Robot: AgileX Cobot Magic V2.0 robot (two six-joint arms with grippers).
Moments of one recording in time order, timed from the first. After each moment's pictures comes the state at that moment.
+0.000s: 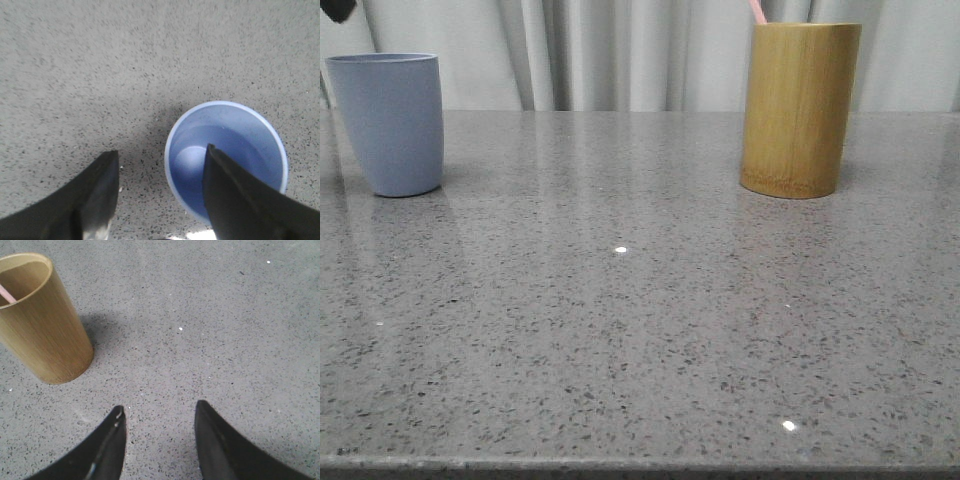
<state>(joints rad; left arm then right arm) -0.14 1.53 -1.46 -0.09 0.91 -0.01 -0.01 0.79 -0.71 0.12 0.51 0.04</state>
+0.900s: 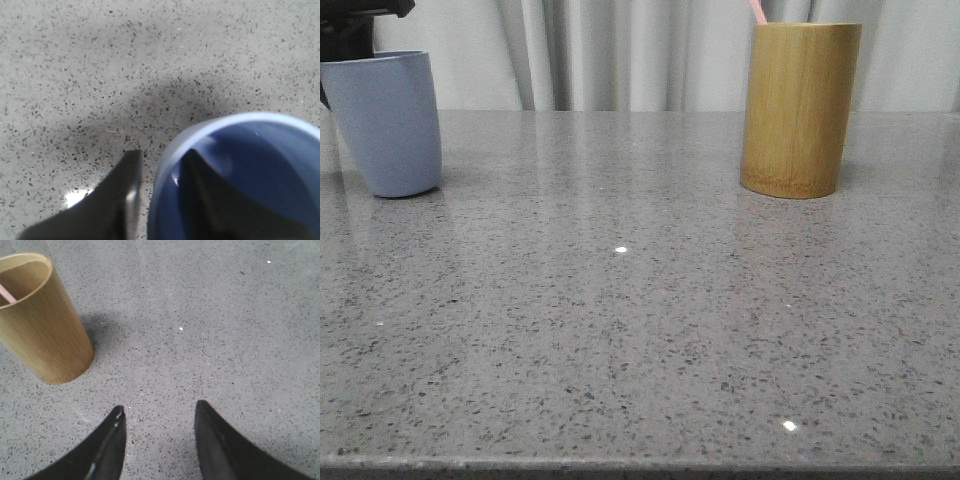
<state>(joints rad) -0.14 1.73 -1.53 -0.13 1.00 -0.01 -0.01 0.79 -0.71 0.12 0.51 0.04</state>
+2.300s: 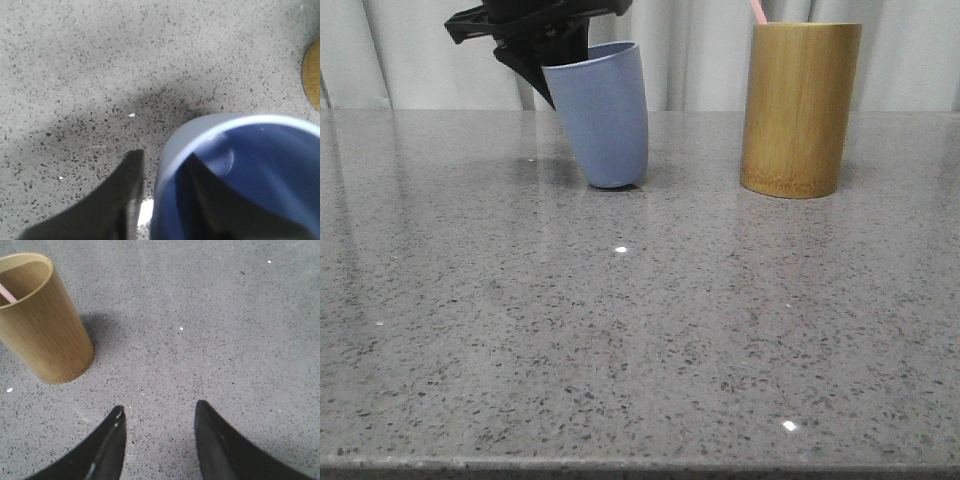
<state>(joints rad) -0.44 2.00 -1.91 -0.21 1.06 0.04 -0.01 0.79 -0.71 0.12 0.51 0.04</state>
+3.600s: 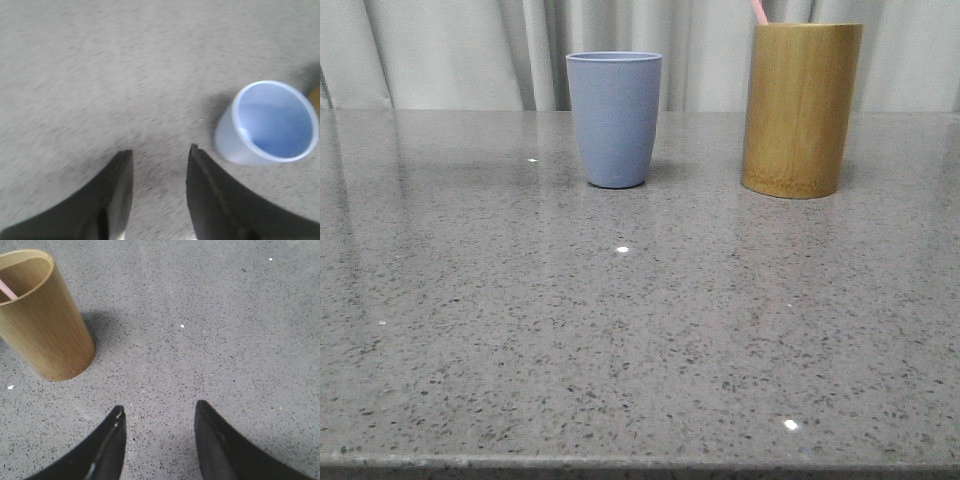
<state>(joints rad) -0.29 1.59 -1.70 -0.15 1.00 0.00 -0.01 0.79 -0.71 0.12 0.52 0.04</state>
